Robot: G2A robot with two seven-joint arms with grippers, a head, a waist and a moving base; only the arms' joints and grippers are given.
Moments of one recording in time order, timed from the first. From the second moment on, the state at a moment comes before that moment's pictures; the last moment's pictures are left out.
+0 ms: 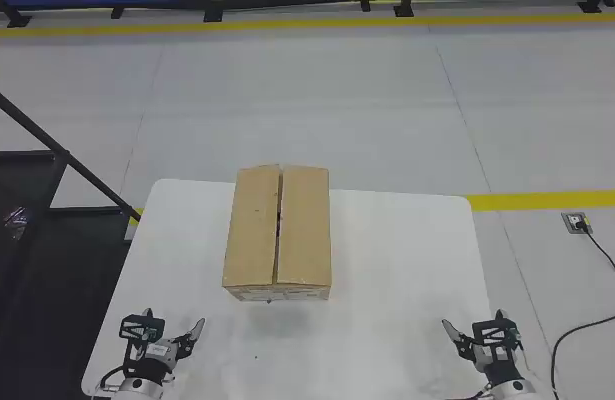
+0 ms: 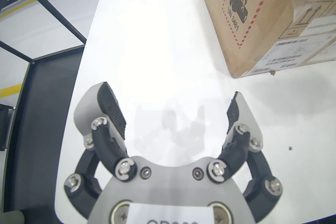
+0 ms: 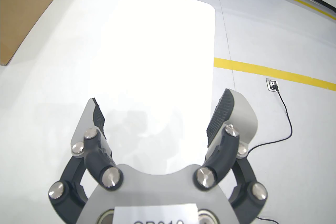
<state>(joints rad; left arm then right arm) 1.73 -1.15 -1.60 -1.80 1.32 0.00 0.00 -1.73 -1.15 1.60 -1.81 -1.34 -0.01 0.00</state>
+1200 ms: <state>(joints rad) 1.46 -1.17 -1.56 -1.61 1.17 -0.09 0.13 -1.54 -1.16 1.29 -1.93 -1.84 -0.17 -0.10</state>
